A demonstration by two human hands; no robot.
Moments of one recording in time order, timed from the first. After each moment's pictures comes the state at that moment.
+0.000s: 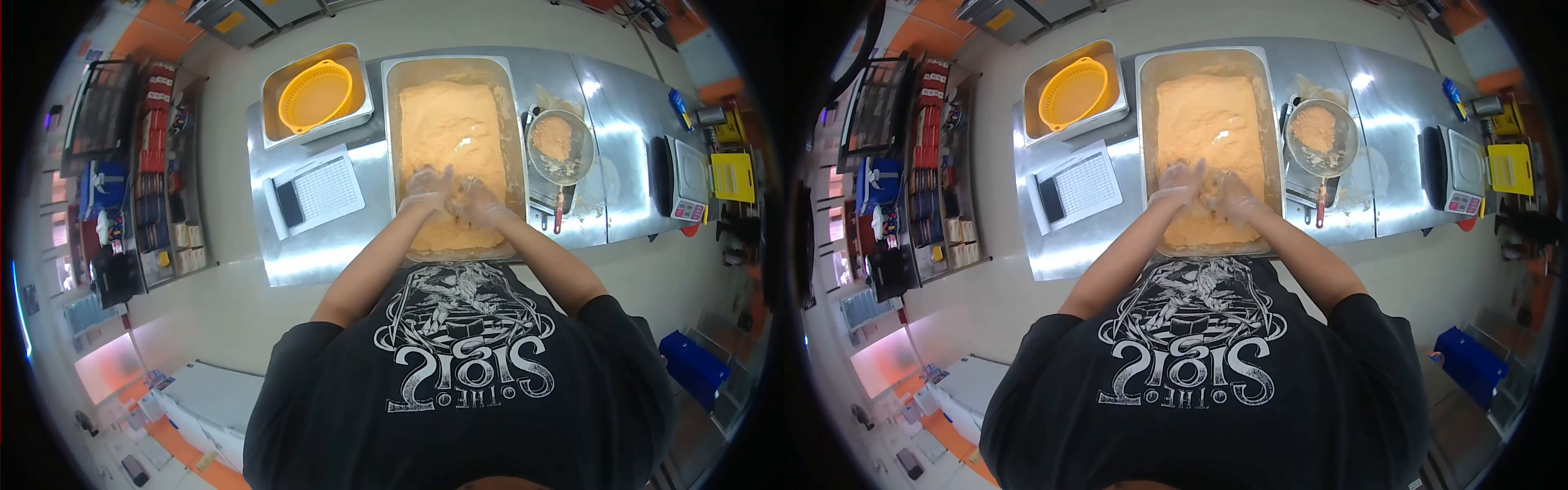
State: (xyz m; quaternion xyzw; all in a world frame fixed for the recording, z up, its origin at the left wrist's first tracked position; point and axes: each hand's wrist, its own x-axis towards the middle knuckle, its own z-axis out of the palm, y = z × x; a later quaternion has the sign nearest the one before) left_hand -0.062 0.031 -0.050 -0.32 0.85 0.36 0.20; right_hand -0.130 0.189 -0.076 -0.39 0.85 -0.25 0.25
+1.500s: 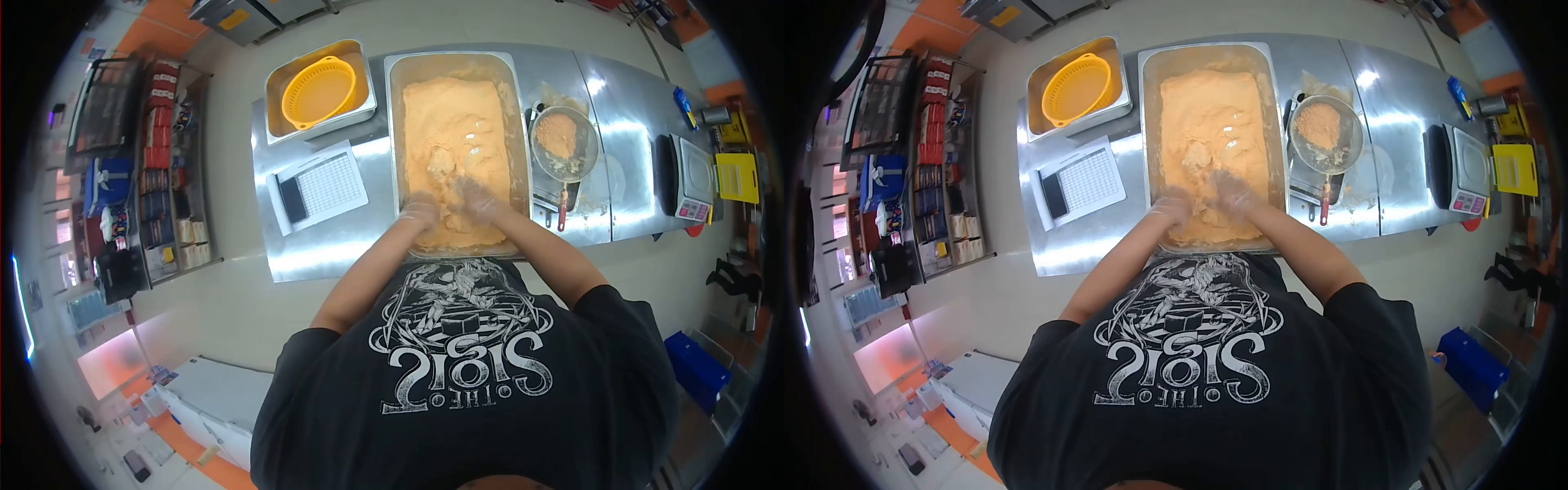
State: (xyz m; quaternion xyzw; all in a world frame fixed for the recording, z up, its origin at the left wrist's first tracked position) left_hand -0.010 0.025 -0.058 -0.05 0.93 0.15 0.32; right_hand -0.131 0.185 -0.114 -0.48 0.80 -0.14 0.32
